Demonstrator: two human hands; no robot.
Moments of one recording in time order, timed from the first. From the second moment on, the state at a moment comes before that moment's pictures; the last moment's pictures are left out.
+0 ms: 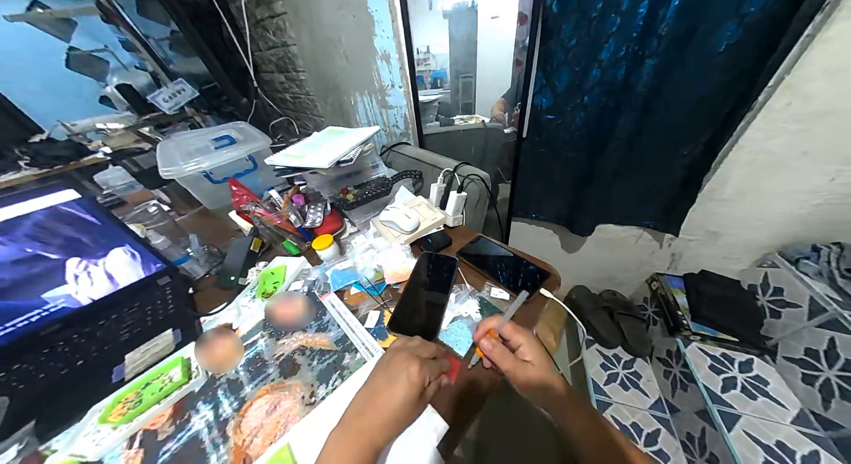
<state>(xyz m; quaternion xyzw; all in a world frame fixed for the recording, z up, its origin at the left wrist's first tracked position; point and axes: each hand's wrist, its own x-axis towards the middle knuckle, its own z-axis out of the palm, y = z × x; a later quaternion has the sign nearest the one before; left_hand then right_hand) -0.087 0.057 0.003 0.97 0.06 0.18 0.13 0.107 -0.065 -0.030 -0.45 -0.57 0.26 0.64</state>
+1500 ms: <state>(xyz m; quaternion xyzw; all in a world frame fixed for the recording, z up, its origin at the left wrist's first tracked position) -0.085 0.047 0.004 0.94 0.21 0.15 0.23 0.094 -0.042 -0.029 -0.50 -0.70 0.15 0.49</state>
